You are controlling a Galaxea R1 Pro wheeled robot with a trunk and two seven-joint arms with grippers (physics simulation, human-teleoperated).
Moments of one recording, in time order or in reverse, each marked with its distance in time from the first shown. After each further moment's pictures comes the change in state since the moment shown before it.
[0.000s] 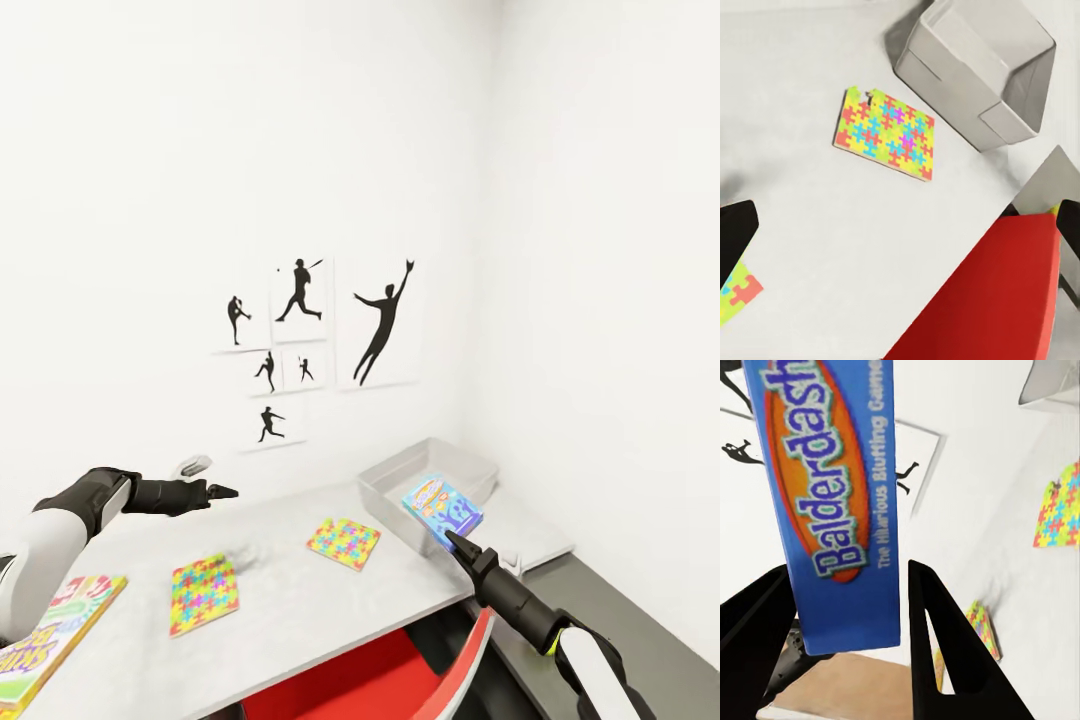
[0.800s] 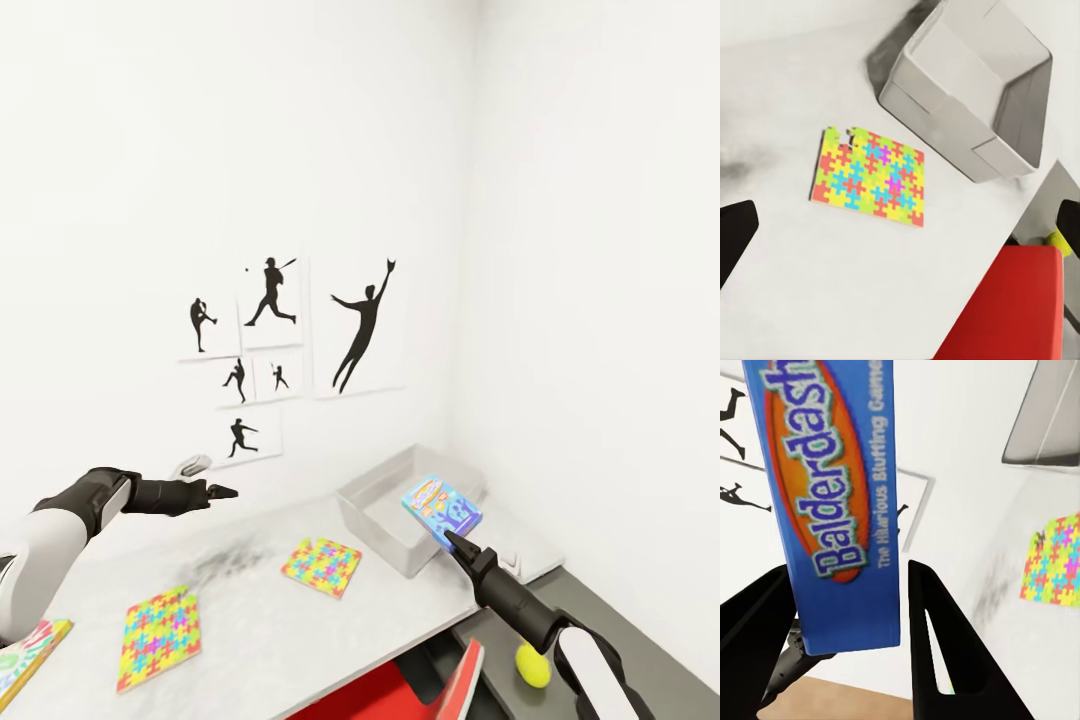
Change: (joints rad) left arm 0.000 0.000 0.000 0.000 0.000 0.000 0.001; right arm 0.000 0.003 0.000 0.000 -0.001 0.000 0.000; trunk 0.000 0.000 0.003
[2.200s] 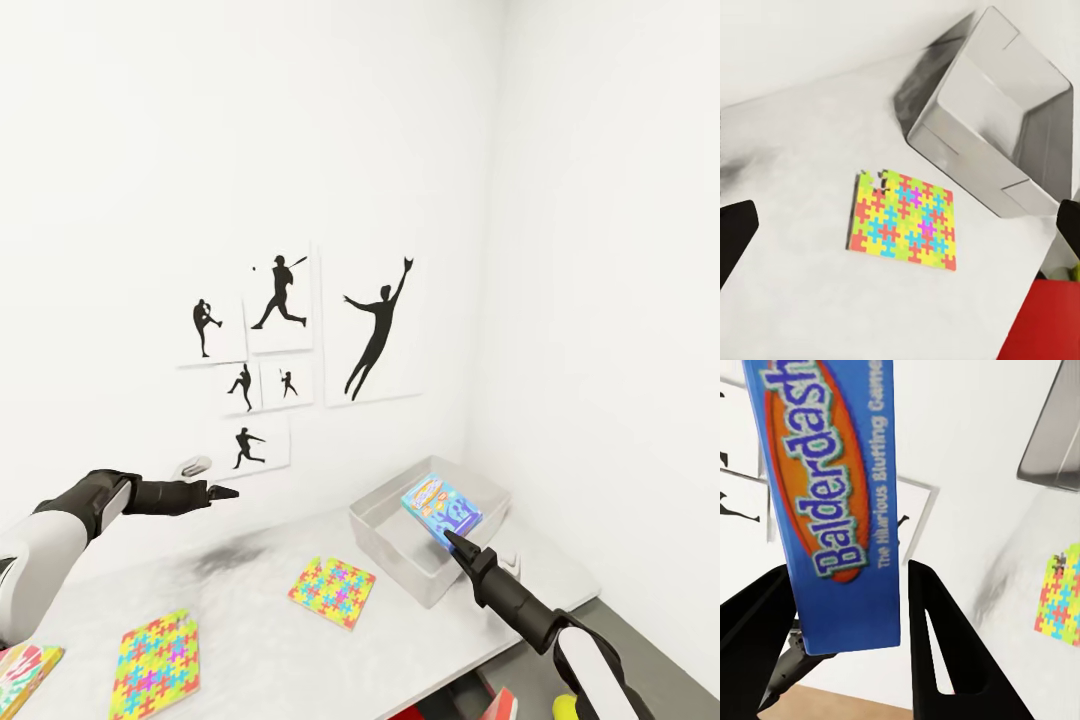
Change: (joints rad) left arm 0.006 -0.001 0.000 0.001 0.000 -0.041 -0.007; right arm 0.000 0.001 0.000 0.000 -0.002 0.000 0.000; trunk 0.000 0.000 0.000
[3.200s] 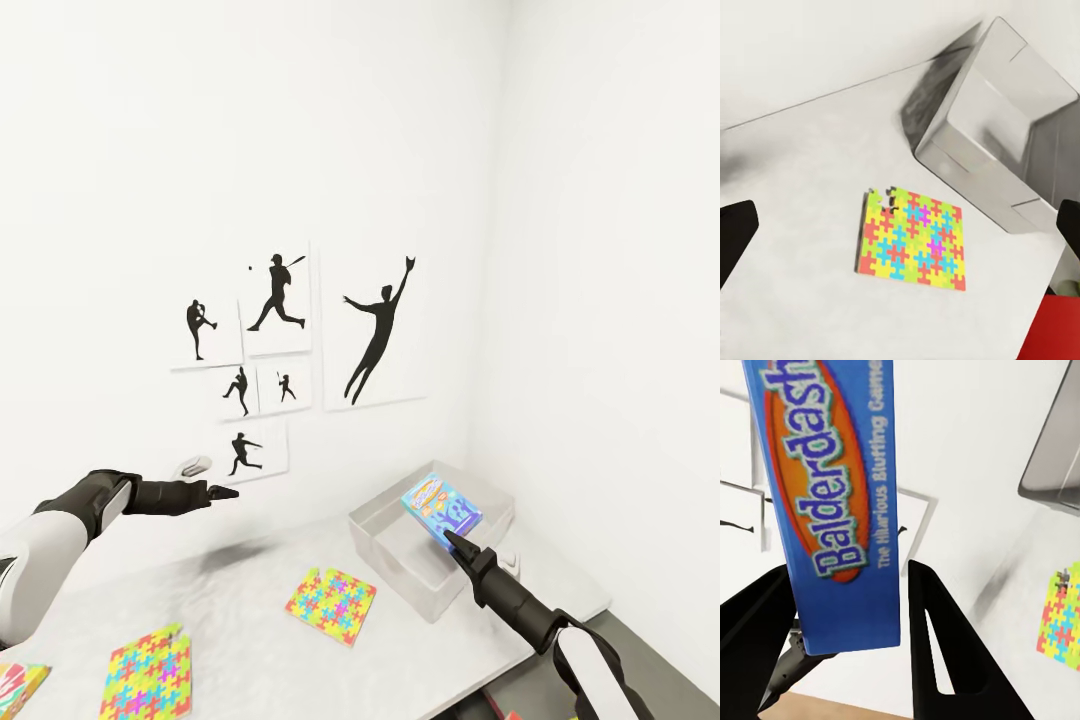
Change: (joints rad) left arm 0.000 0.000 0.000 0.001 0.001 -0.001 0.006; right arm 0.000 0.001 0.000 0.000 0.000 0.000 0.000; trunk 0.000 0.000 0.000
